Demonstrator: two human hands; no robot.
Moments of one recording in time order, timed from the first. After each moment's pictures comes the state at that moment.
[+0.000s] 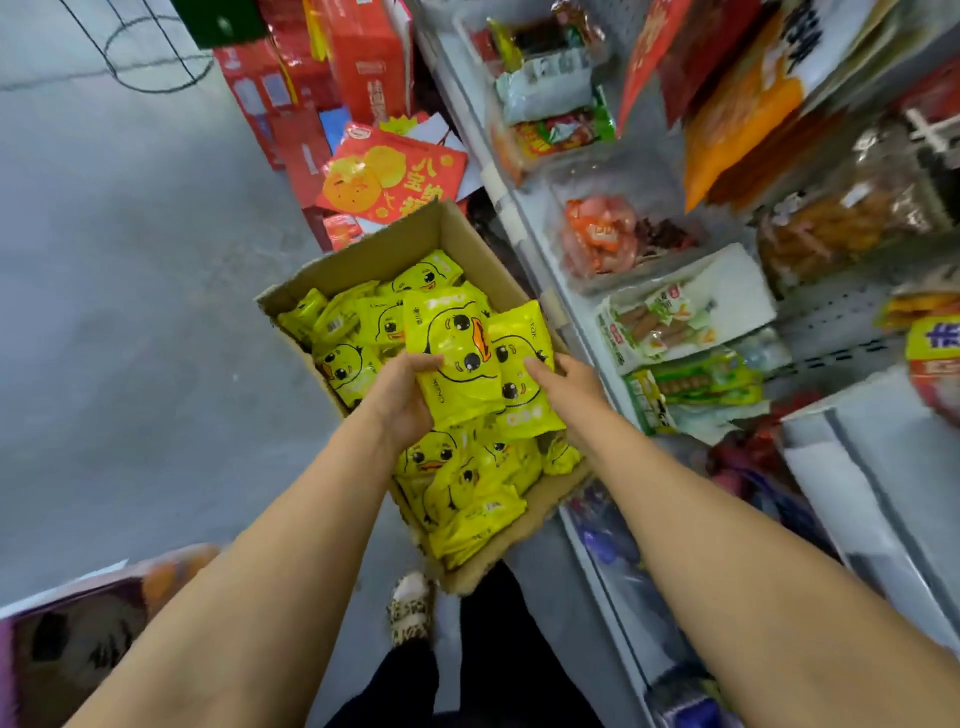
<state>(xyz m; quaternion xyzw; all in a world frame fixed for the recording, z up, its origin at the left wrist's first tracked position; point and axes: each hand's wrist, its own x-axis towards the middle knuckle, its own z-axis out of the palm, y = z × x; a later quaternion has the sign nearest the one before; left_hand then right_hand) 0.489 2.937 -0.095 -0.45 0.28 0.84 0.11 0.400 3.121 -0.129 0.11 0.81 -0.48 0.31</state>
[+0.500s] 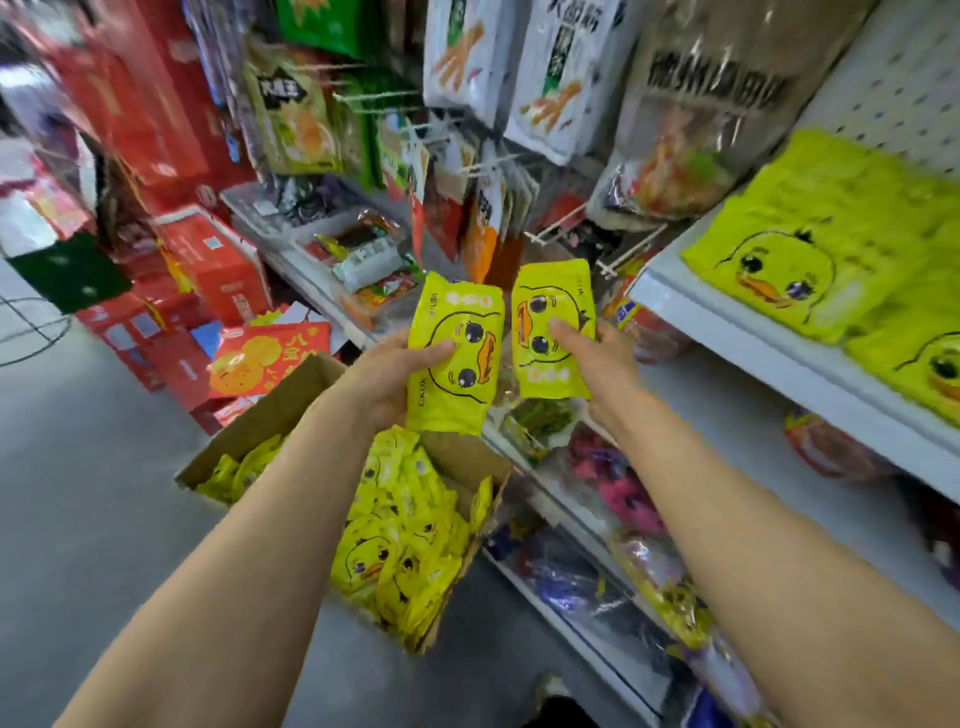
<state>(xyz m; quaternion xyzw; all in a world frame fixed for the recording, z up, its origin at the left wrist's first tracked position) 0.470 3.011 0.102 -0.09 0.57 0.79 0.20 0.454 3.244 0.117 0.13 0.74 -0.66 -0.02</state>
